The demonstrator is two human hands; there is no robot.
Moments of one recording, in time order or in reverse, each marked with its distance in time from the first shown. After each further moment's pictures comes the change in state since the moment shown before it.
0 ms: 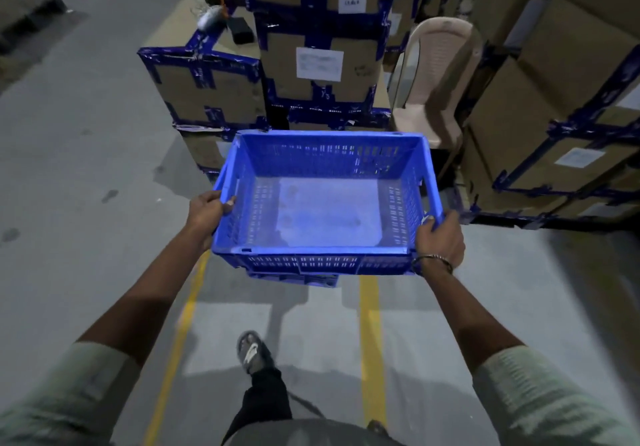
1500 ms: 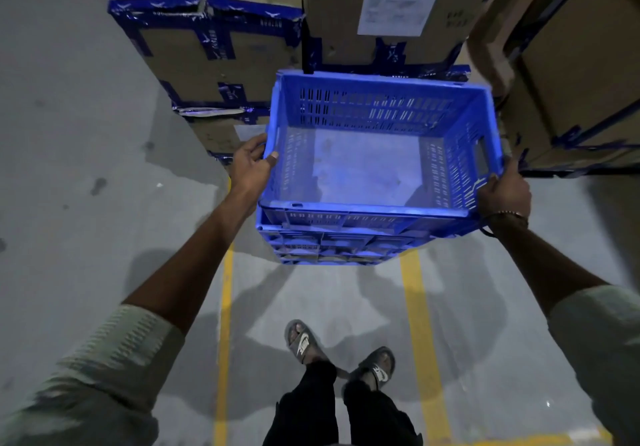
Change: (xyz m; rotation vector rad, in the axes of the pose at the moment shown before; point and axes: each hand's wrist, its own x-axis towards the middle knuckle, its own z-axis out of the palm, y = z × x) left_hand 0.269 0.066 -0.012 0.059 -0.220 0.198; right_hand 0.069 -0.152 0.176 -0.320 -0.121 -0.006
